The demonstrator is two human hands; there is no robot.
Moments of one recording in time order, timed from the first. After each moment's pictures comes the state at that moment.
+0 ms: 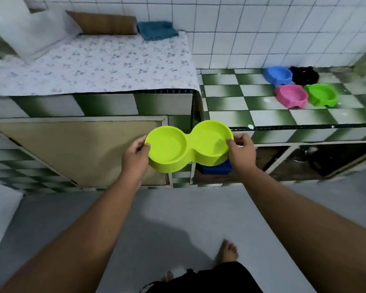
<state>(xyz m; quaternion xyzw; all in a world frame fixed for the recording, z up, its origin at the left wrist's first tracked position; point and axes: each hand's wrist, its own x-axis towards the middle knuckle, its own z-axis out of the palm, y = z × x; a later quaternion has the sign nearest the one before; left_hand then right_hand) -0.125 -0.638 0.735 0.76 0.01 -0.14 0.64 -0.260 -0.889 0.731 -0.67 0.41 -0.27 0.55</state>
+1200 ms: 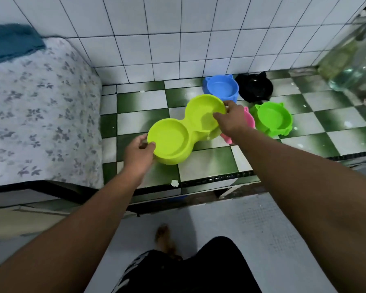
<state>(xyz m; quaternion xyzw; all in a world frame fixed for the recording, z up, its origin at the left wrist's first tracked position) -0.030 -1.099 0.694 0.78 0.02 -0.26 0.57 -0.119 -1.363 0.726 -0.81 0.43 -0.10 0.39</state>
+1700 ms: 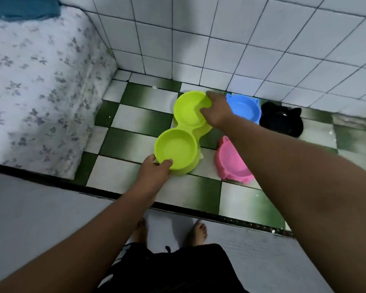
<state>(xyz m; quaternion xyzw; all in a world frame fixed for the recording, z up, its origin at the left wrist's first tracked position) -0.084 -1.207 0.682 0.71 0.21 -0.28 0.61 0.017 -1.440 0.711 -0.91 0.19 0.07 0.35</state>
